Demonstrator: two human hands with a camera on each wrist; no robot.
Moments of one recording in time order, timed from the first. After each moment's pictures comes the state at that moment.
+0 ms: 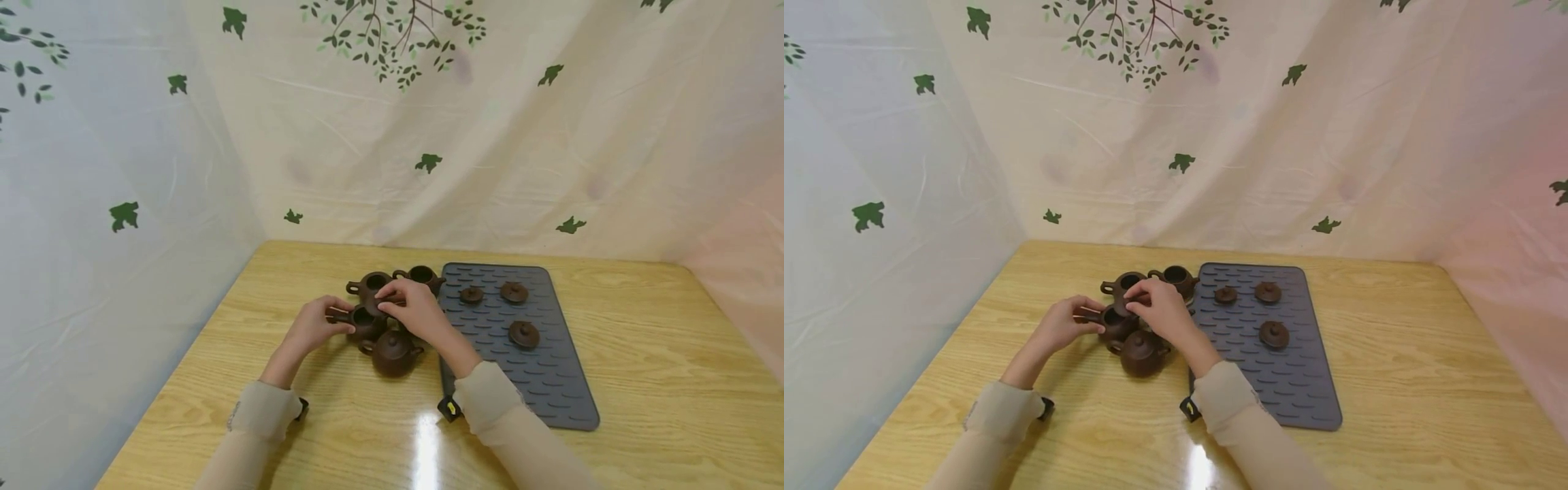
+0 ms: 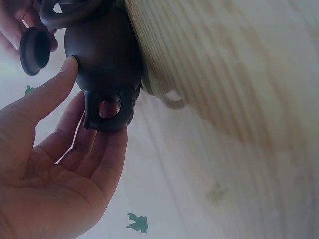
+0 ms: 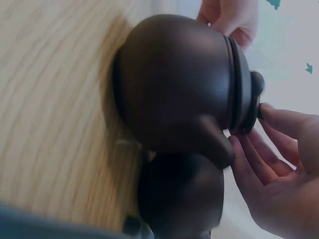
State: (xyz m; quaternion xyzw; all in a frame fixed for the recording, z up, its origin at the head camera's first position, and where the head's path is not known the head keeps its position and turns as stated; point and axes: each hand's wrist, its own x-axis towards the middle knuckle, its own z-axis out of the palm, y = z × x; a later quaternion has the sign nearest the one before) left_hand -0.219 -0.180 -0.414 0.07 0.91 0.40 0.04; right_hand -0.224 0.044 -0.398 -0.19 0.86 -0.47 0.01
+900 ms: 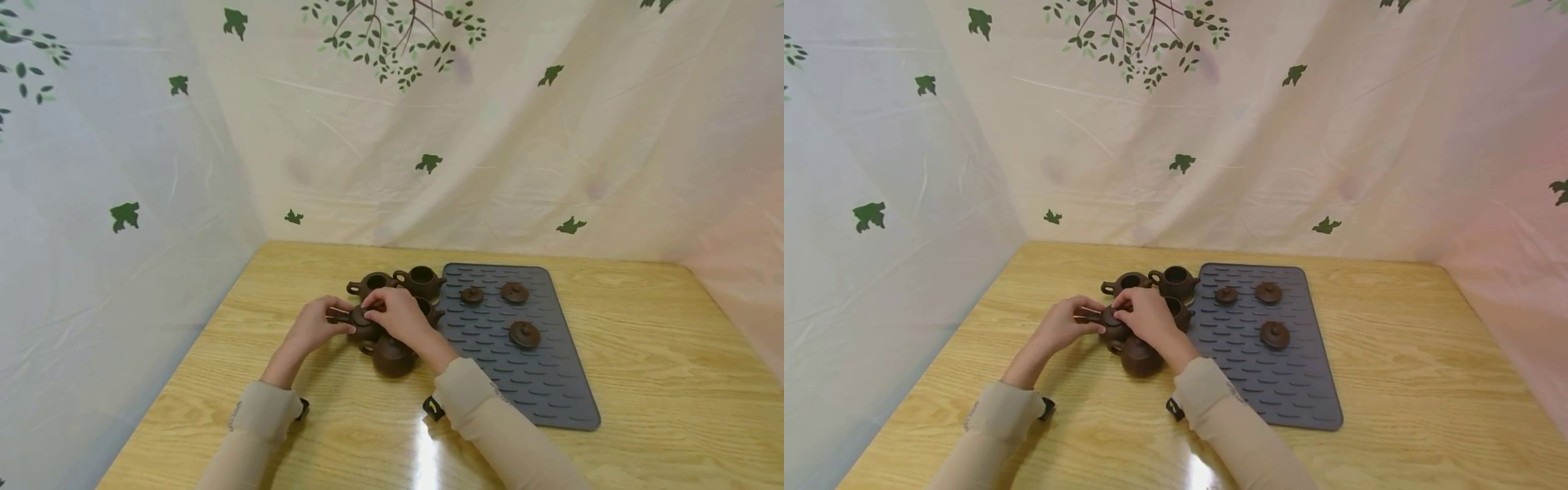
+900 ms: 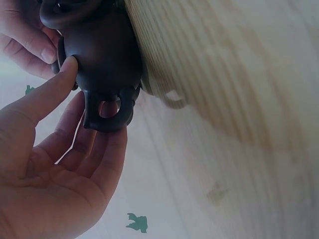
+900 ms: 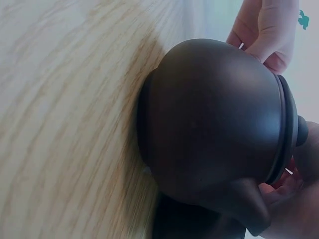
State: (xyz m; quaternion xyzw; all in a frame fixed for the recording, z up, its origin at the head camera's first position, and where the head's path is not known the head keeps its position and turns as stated) left_hand -0.219 -0.182 -0.414 0.08 0.91 0.39 0.04; right_hand -0.233 0.013 -0.411 -0.21 0.89 -0.40 0.03
